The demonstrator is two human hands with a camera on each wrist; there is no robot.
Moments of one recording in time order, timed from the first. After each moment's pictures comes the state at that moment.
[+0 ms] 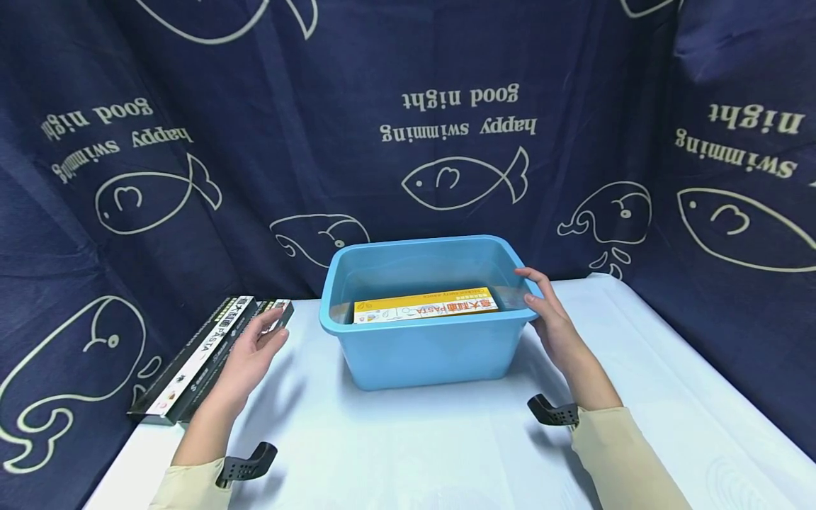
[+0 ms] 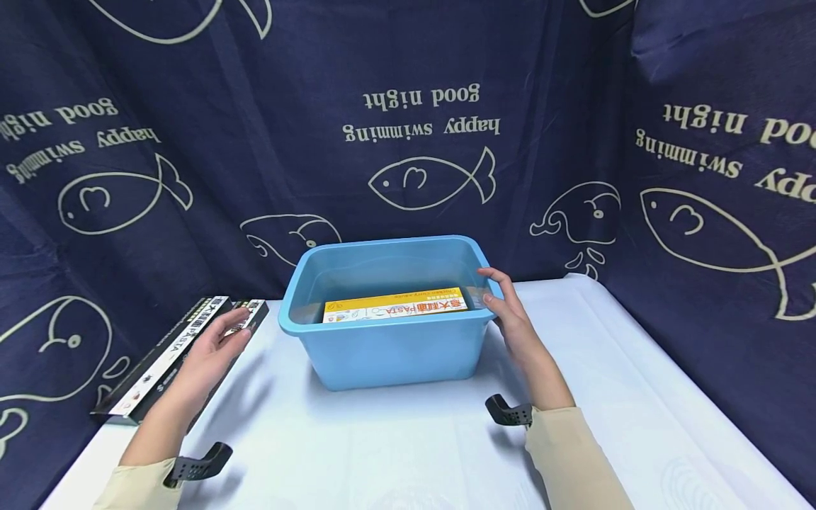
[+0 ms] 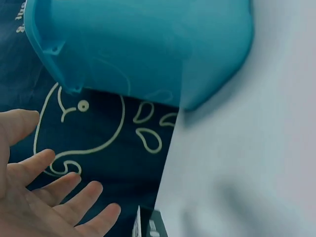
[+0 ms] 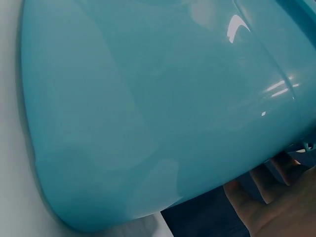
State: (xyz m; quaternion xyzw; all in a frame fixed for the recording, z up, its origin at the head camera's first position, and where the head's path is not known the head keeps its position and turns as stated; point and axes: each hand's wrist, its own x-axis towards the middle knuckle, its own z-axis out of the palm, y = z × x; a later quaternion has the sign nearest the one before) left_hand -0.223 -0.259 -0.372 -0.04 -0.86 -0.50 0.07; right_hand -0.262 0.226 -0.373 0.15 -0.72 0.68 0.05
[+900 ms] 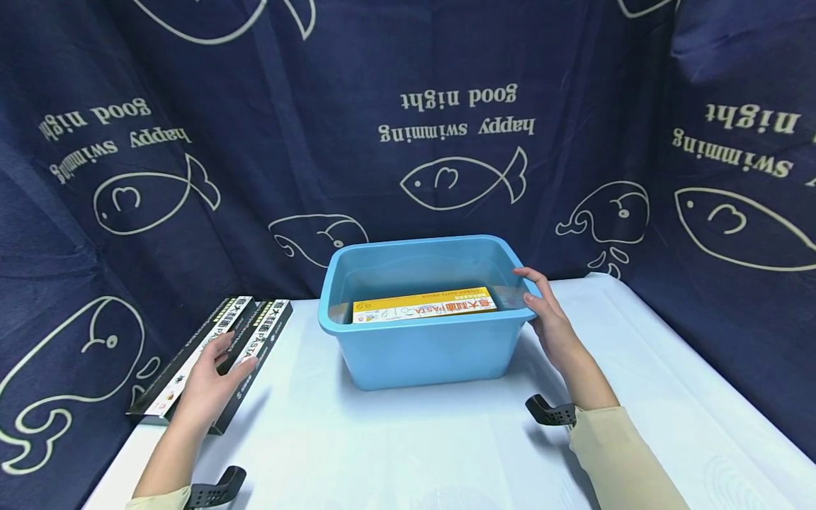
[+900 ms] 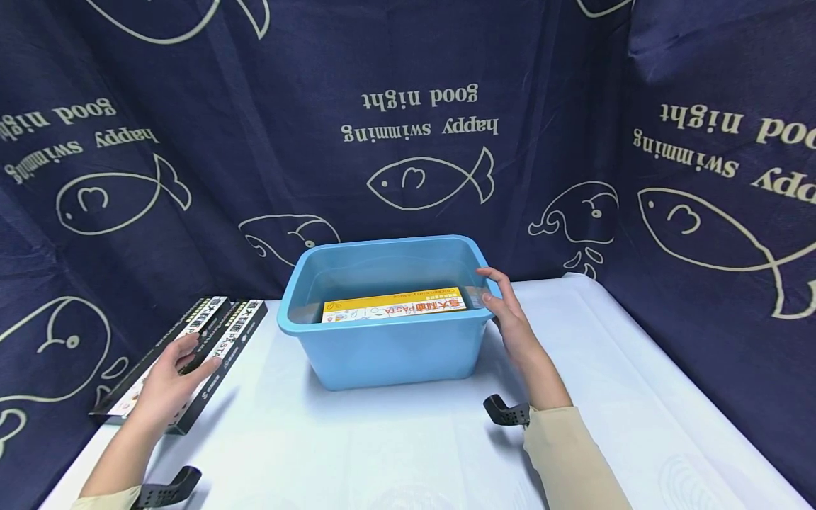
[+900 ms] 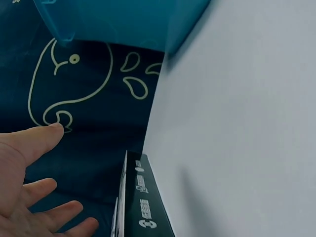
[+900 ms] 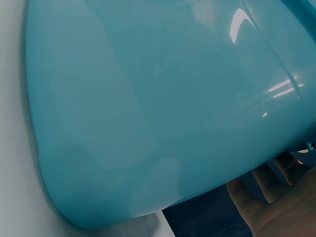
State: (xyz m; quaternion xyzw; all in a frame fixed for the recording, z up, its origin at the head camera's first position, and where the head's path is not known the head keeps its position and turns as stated) left_hand -0.203 -0.304 -0.393 0.08 -0.90 -0.41 0.09; right_hand -0.262 0.224 -0.375 0.14 -0.73 0.66 0.06
